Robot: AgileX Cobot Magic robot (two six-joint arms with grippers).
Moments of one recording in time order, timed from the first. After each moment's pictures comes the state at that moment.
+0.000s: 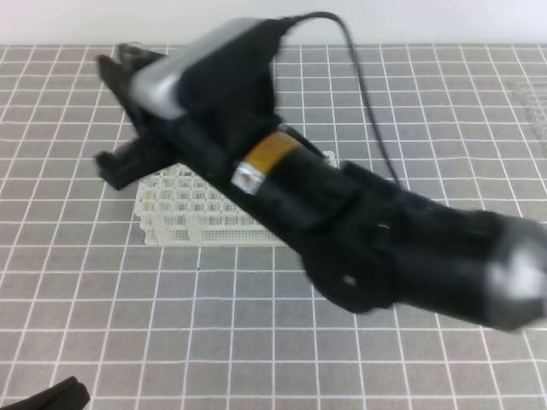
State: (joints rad) left arm -0.72 0.02 0.01 0.05 0.18 -0.21; right arm 0.98 1.69 -1.21 0.11 -0.59 -0.08
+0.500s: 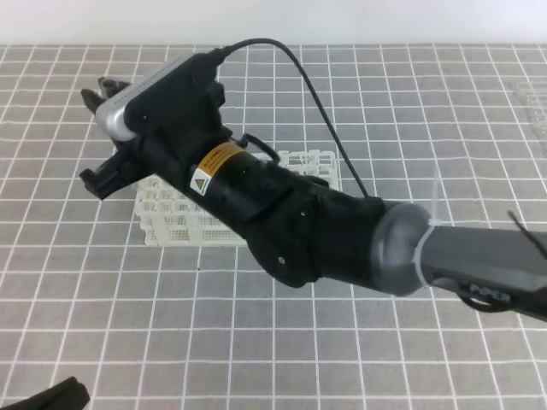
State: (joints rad) left arm -0.72 0.01 0.00 0.05 0.19 -0.21; right arm 0.94 1.95 -1.43 0.03 -0.56 -0.08
